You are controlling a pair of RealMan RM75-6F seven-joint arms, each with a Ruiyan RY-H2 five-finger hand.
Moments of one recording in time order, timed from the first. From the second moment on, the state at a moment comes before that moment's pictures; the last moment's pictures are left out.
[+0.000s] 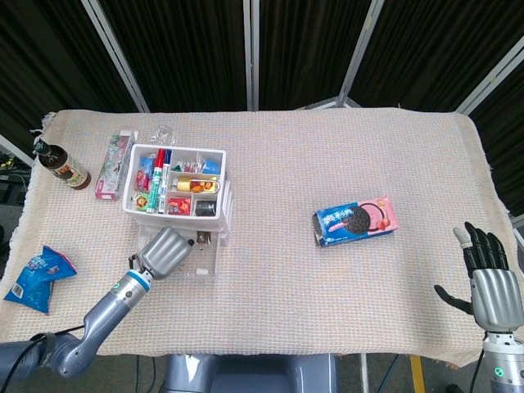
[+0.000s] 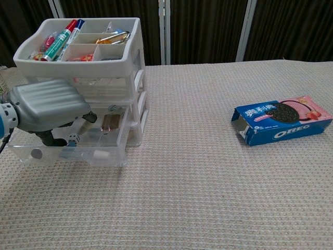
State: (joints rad) left arm -0.72 -1.39 -0.03 -1.71 1.19 0.96 1.04; right arm 0.06 -1.19 0.10 -1.58 -1.55 1.60 0.01
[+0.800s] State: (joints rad) left arm -0.70 -1.31 0.00 -1.79 1.27 1.04 0.96; right arm 0.06 -1.19 0.10 -1.58 -1.56 1.60 0.01
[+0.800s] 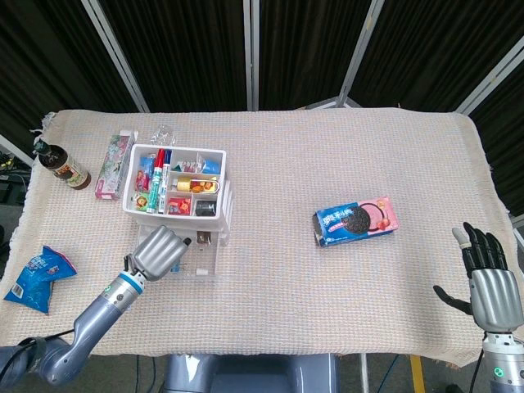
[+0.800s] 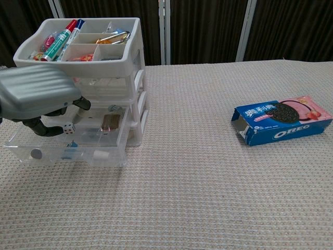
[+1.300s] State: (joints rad) left arm -0.59 -1.19 0.04 -1.85 1.43 1.22 0.78; right arm 0.06 -1.19 0.10 -1.59 -1.56 1.60 0.00
